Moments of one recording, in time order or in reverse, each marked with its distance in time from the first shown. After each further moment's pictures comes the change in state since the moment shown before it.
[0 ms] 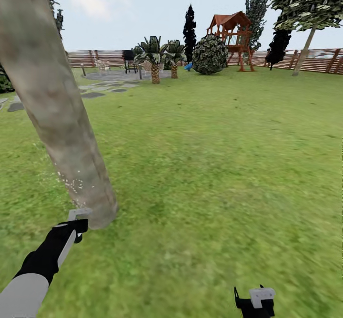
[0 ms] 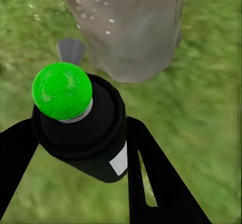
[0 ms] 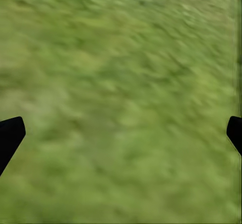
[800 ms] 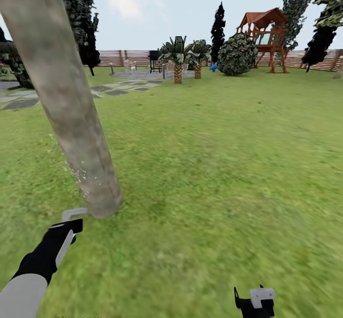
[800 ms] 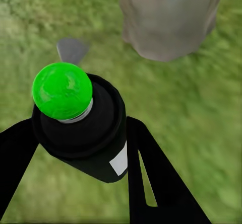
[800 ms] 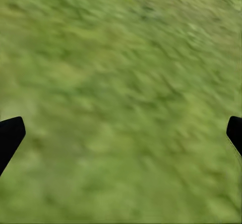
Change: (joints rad) left arm 0.000 -0.004 0.058 0.002 -0.006 -0.013 0.061; right arm 0.000 0.000 0.000 0.000 0.000 0.000 0.000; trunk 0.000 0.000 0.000
